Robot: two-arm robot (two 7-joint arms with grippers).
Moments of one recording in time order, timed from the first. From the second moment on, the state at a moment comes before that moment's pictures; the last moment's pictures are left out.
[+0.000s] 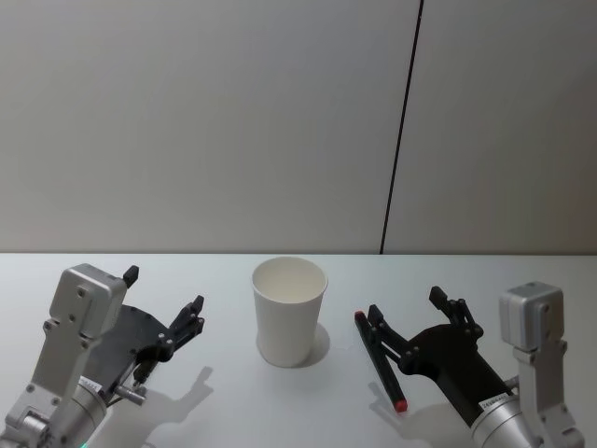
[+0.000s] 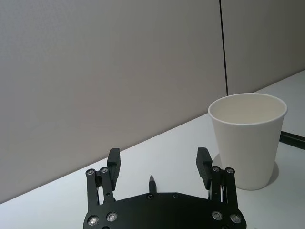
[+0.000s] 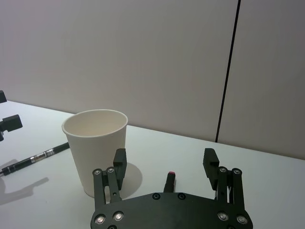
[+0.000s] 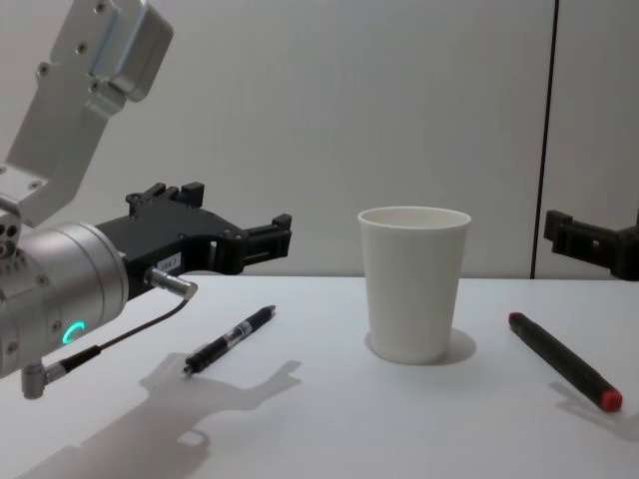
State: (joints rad) left arm -0.24 0.38 0.45 -1.63 -0.20 0.01 -0.01; right arm -0.01 0.34 -0.23 -1.77 0.29 0.03 0.07
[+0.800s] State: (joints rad) left arm -0.24 0.38 0.45 -1.63 -0.20 0.01 -0.01; right arm -0.01 0.34 -0.23 -1.77 0.29 0.04 0.07
